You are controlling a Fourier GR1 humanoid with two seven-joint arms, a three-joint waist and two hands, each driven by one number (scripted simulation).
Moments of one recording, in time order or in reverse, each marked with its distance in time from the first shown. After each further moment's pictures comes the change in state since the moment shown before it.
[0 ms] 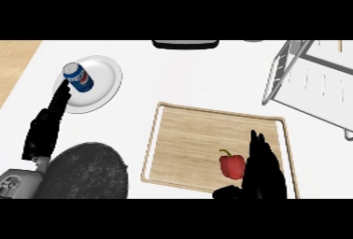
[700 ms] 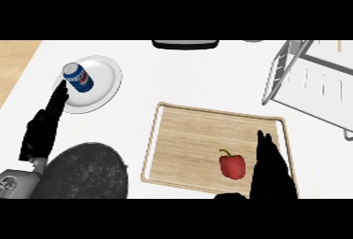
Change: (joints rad) left arm 0.004 0.029 -0.016 0.006 0.032 0.010 -0.016; right arm 0.032 -0.008 0.030 -0.122 0.035 0.005 -0.001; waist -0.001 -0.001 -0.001
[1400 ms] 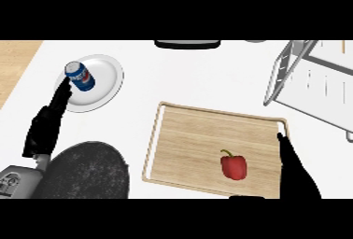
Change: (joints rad) left arm -0.029 0.013 -0.037 -0.001 0.013 0.028 0.018; right arm 0.044 -0.142 -0.076 -0.102 -0.228 -0.120 -0.011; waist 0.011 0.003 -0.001
